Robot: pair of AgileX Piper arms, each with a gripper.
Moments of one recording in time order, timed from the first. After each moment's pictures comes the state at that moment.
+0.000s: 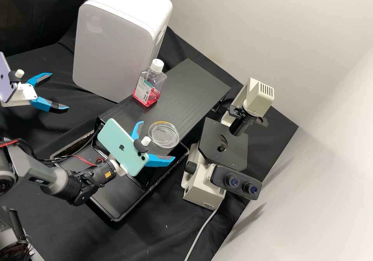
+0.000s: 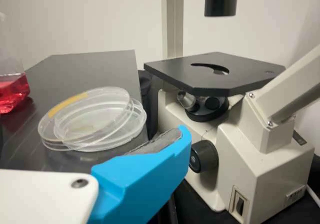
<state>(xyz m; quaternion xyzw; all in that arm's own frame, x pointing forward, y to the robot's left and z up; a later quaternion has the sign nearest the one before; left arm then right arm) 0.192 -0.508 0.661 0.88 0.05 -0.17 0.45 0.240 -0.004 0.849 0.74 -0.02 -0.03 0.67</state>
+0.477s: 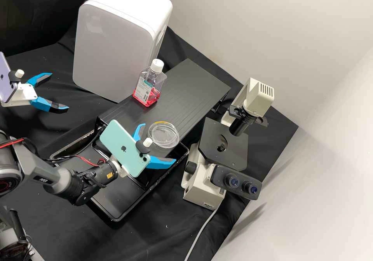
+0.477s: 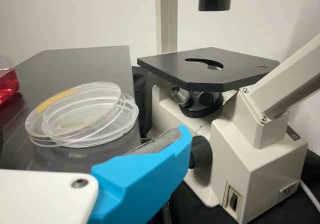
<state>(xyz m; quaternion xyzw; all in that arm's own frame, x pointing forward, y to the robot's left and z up) 0.192 -0.508 0.661 0.88 0.05 -0.17 0.45 0.243 -0.007 0.849 0.74 -0.03 -0.03 0.68</state>
